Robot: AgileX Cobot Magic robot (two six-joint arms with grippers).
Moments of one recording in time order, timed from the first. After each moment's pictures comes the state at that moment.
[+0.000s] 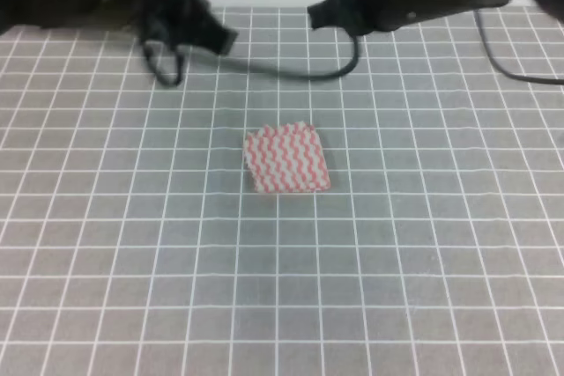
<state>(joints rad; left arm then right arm) -0.49 1.50 -1.43 0.04 0.59 0.21 0.45 1.82 -1.68 0.40 0.60 -0.28</state>
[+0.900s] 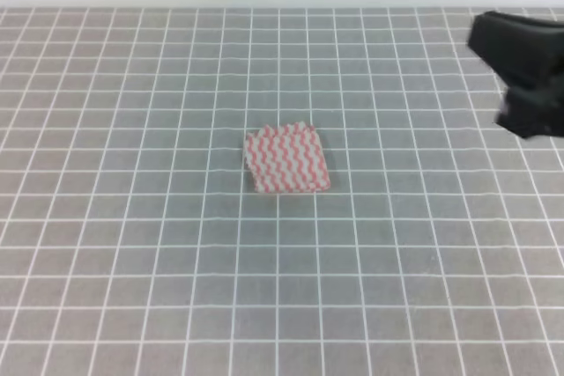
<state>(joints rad) -0.49 0.35 -0.63 -0.10 0.59 0.15 0.54 0.98 -0.86 0.80 0.11 -0.58</state>
